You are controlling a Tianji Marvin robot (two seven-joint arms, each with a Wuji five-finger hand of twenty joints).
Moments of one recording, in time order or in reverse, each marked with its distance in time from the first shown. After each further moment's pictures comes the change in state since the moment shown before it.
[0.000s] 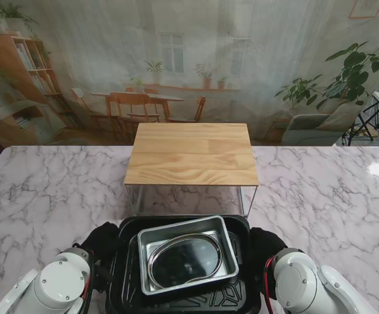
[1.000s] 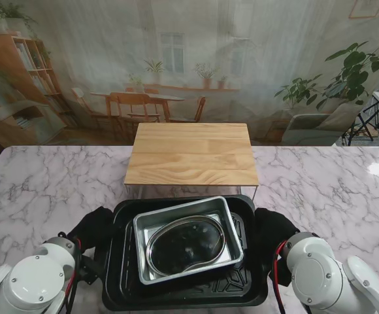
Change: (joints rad) left arm 0.048 0.023 -0.100 -0.155 -0.006 -0.043 -0.086; right arm -0.027 0.024 0.108 -0.176 -0.067 -0.041 0.123; left_hand 0.000 0.004 0.022 0.000 -0.006 0.095 -0.077 0.000 0.004 0.078 -0.032 0.000 -0.011 0.061 0.003 0.001 0.001 0.059 0.014 0.000; right_hand 0.010 0.000 0.024 0.000 0.006 0.117 -0.015 -0.012 0.001 0.065 0.000 0.000 0.000 0.066 0.000 0.000 0.002 0.076 0.035 0.006
